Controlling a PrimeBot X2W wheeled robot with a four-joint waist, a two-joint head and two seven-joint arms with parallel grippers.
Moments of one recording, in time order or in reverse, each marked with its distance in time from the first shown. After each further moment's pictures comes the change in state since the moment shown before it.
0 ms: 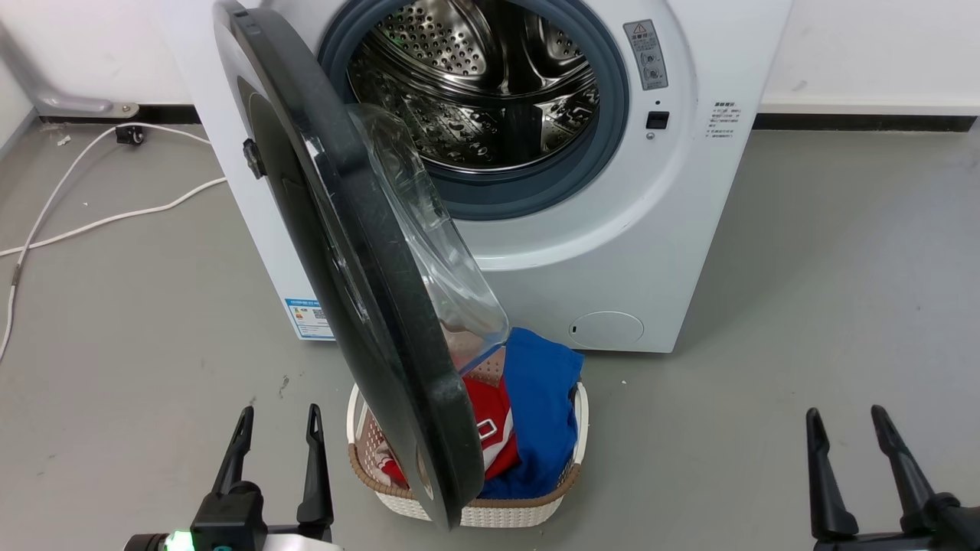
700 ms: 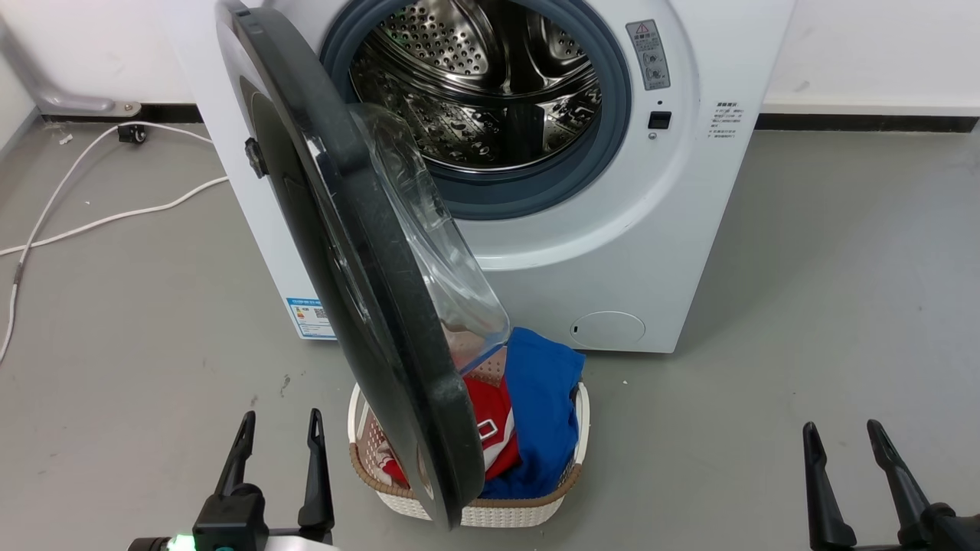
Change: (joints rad) left arm 0.001 0.000 -0.002 0.016 -0.003 0.001 0.000; right arm 0.019 0.006 0.001 0.022 -0.018 0.000 0.000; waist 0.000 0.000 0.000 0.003
